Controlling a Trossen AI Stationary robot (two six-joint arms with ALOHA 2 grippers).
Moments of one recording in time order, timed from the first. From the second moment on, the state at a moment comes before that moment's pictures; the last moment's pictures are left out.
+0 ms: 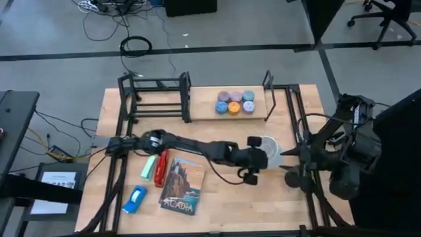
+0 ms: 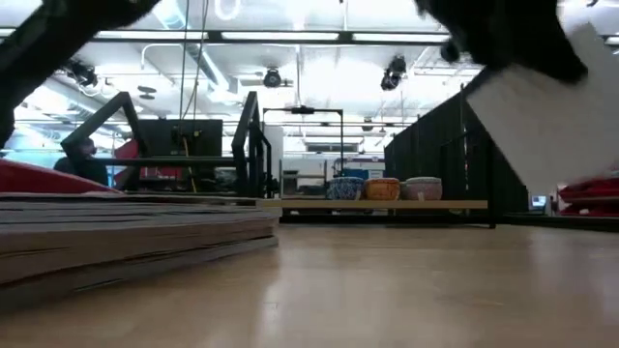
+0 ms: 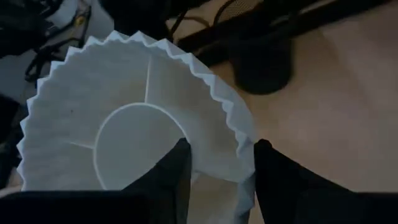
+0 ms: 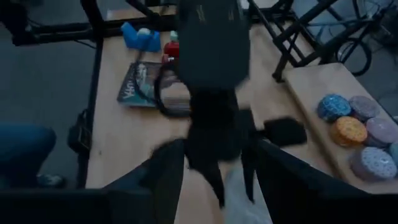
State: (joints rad) left arm -0.17 2.47 2.33 -0.43 -0.29 0.25; right arm 1.08 1.28 1.59 -1.43 0.92 1.08
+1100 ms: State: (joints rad) left arm -0.18 2.40 2.36 -0.63 -0.29 0.01; right arm 1.10 1.28 1.52 -1.44 0.89 1.13
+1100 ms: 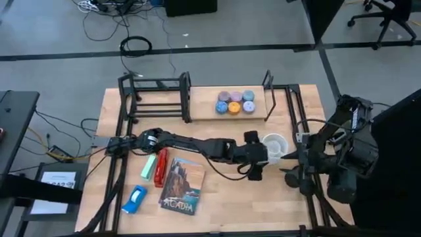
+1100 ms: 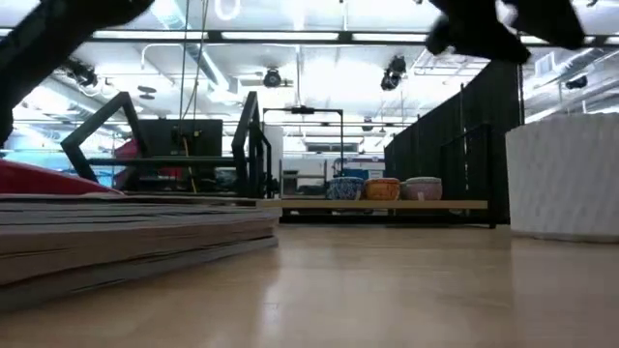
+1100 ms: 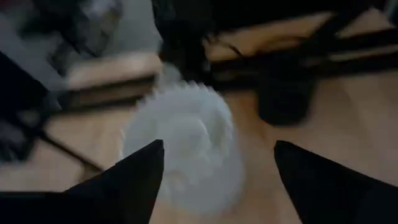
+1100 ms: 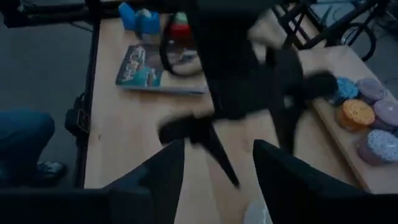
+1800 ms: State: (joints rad) left arm -0.06 2.60 2.14 0.04 -0.12 -0.10; right arm 1.08 1.28 1.49 -1.43 0.91 1.13
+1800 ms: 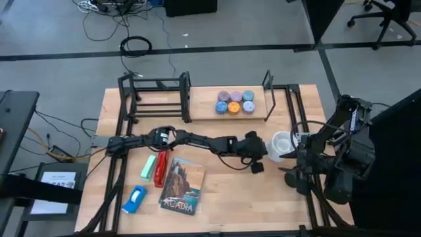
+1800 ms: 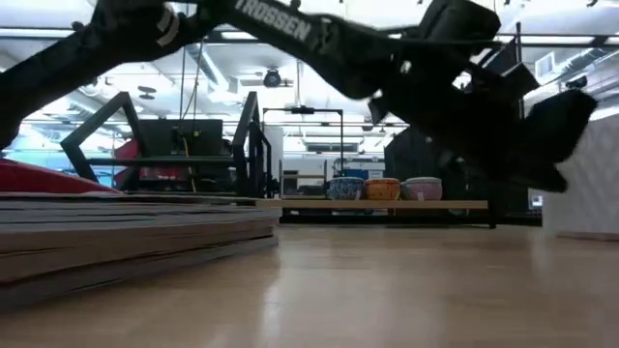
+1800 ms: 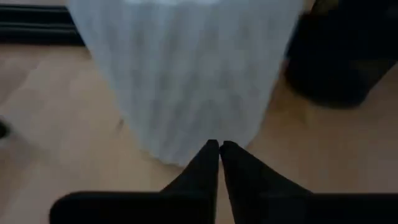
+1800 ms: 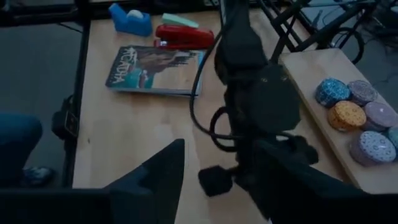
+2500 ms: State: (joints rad) left arm -0.22 2.33 2.14 -0.89 -0.26 -0.19; right arm 0.45 1.28 1.49 -1.44 0.67 0.62
